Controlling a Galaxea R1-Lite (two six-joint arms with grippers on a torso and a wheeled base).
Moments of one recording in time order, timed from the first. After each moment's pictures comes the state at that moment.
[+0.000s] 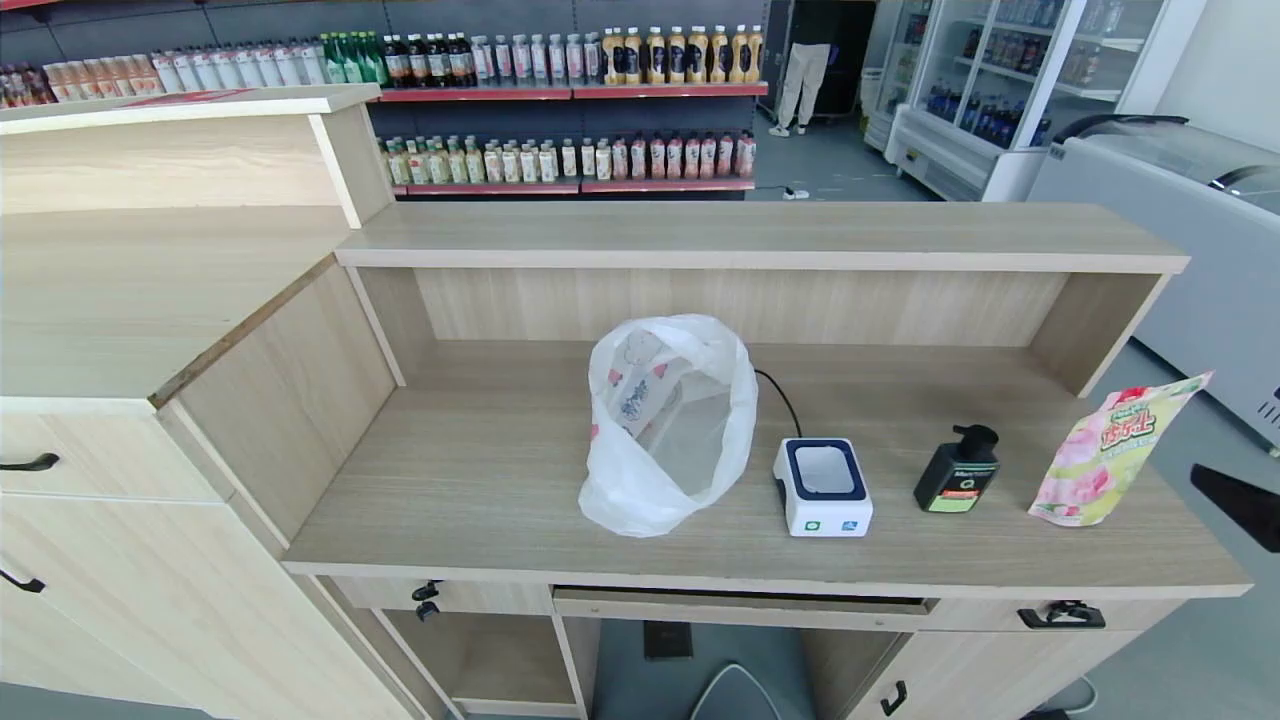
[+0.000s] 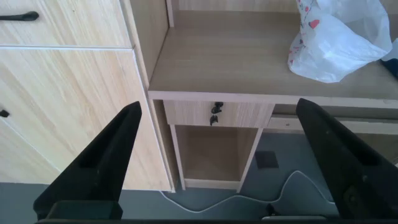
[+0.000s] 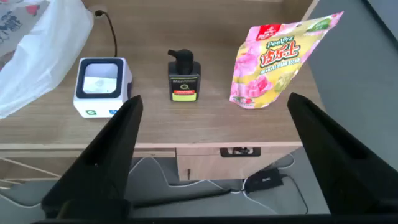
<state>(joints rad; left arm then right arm) 0.00 0.00 0.00 0.00 0.00 0.01 -0.22 1.03 -0.39 -0.45 0.11 -0.16</state>
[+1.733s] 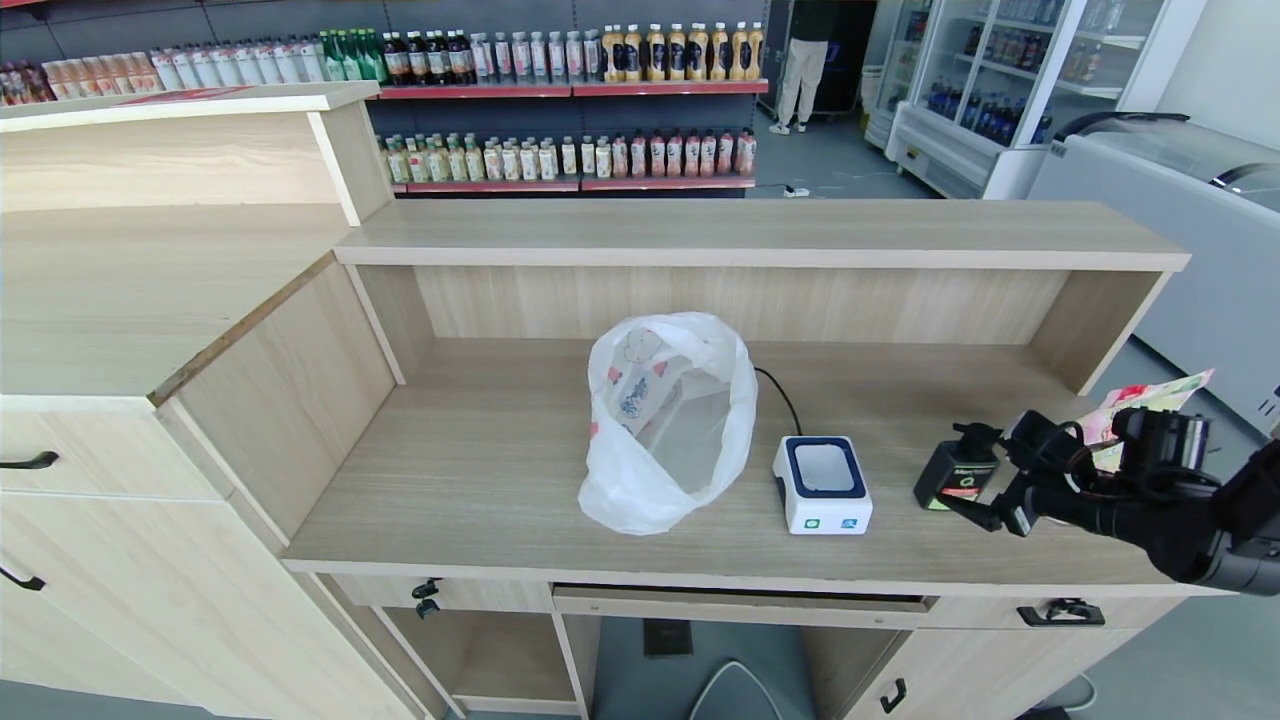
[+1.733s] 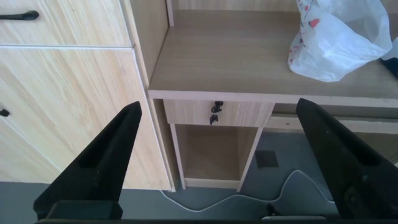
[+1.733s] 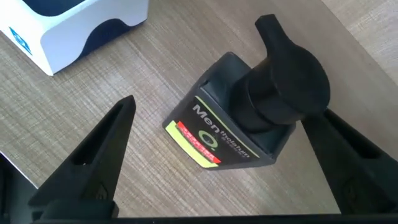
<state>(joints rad) 0.00 0.00 0.00 0.00 0.00 0.01 -0.26 2.24 -0.83 -0.98 0.68 -0.87</state>
